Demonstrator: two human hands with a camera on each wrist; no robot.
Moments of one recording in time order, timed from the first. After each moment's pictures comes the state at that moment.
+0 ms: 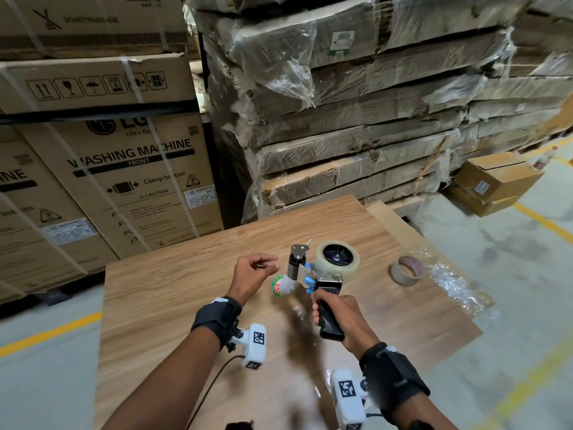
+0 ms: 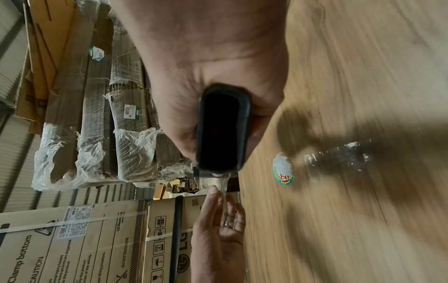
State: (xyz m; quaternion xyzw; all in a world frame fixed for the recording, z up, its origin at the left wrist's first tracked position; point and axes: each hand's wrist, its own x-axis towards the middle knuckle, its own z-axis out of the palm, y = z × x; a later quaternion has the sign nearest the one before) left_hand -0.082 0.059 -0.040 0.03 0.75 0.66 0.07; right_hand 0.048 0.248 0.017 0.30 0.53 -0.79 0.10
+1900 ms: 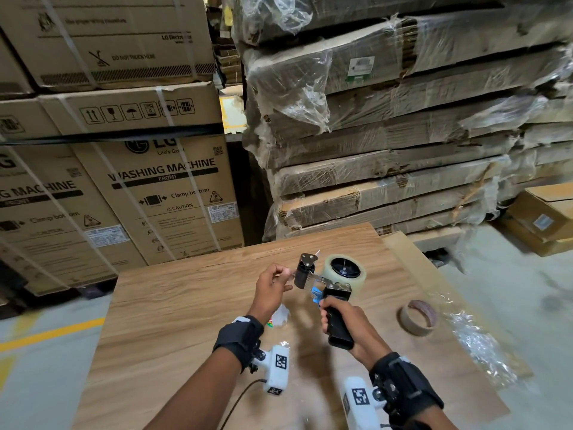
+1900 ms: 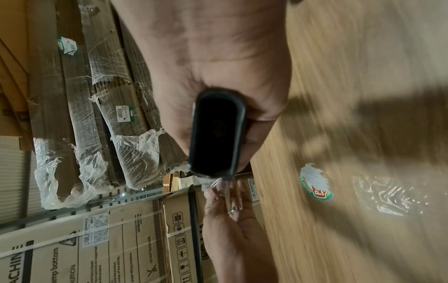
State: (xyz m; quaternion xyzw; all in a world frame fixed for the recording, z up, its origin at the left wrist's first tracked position) left_hand -0.096 0.153 -0.023 -0.03 0.72 0.70 0.00; right_hand -0.021 0.335 0.015 0.26 0.49 -0.82 0.18
